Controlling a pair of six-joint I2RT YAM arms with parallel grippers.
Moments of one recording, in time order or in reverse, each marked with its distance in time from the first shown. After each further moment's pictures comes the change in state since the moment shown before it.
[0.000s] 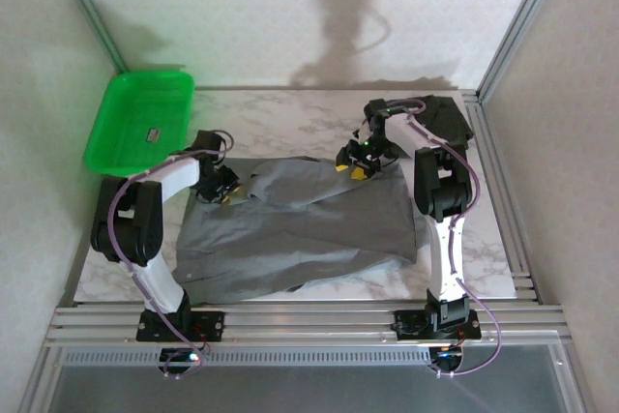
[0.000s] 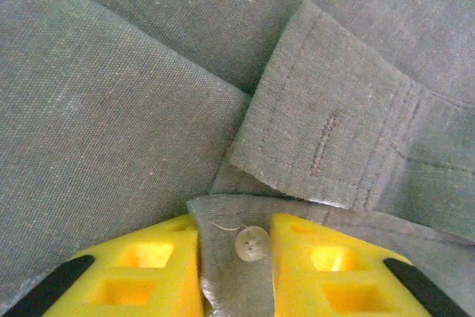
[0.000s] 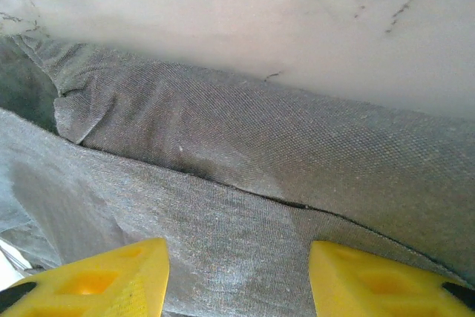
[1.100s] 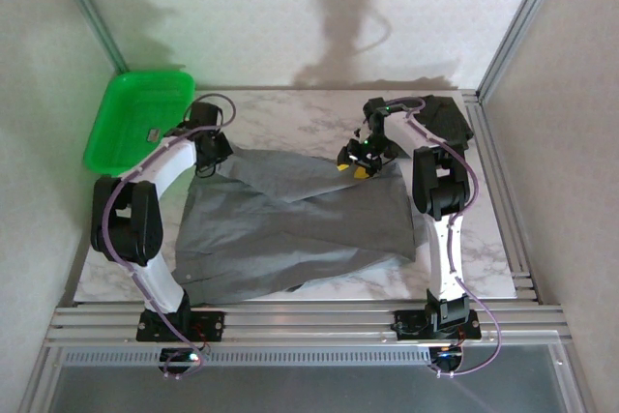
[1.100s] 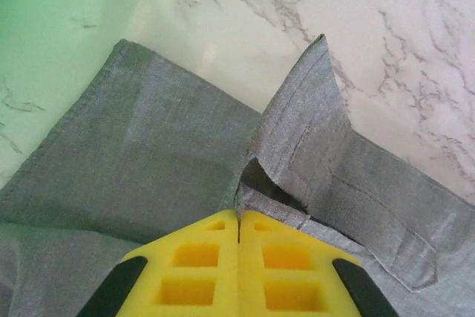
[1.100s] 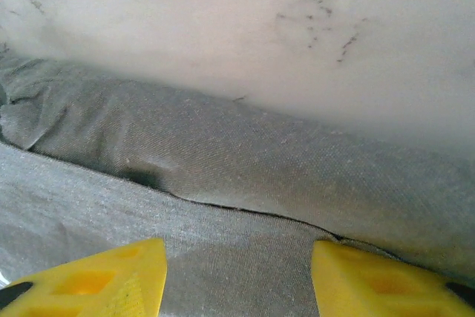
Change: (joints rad) left arm 0.000 0.001 0.216 0.000 -0.233 0.268; right arm 0.000 0.029 0.047 -0.033 0.057 0.008
